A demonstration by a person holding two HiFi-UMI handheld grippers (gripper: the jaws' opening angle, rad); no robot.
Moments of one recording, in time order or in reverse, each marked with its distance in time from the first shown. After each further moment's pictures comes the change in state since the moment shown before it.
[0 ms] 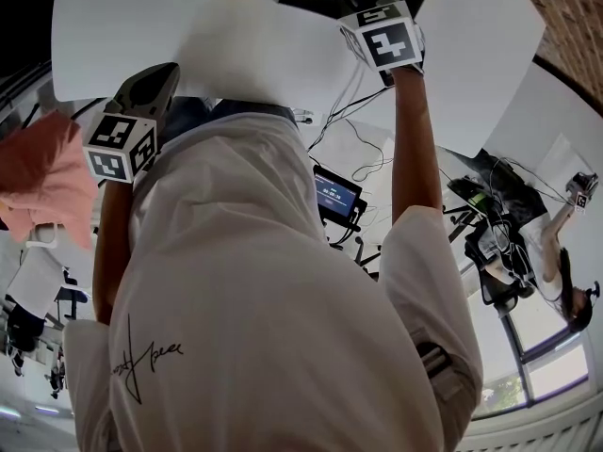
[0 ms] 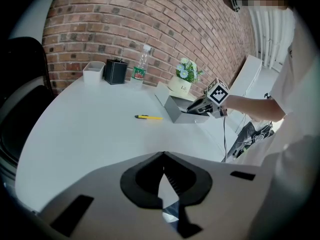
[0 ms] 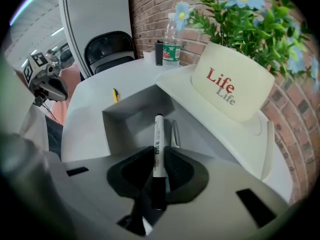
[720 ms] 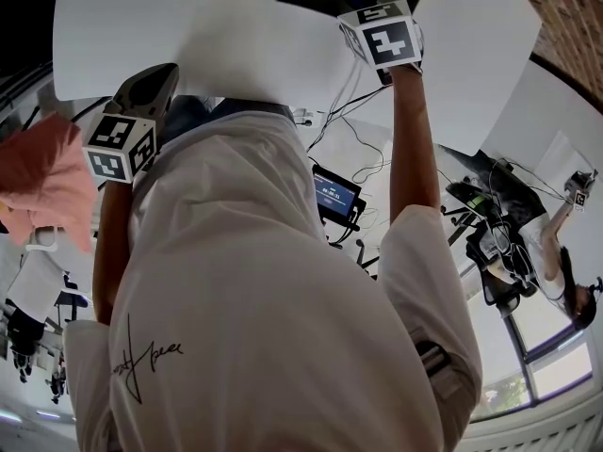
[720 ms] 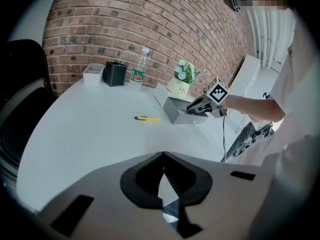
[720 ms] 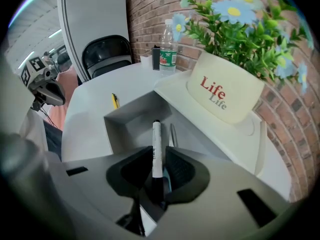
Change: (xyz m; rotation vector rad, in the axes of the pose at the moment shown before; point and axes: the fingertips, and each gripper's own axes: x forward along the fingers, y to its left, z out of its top) left arm 0.003 -0.002 0.003 0.012 -0.011 -0.003; right arm -0.005 -0.010 0.003 0.031 -0.030 -0.033
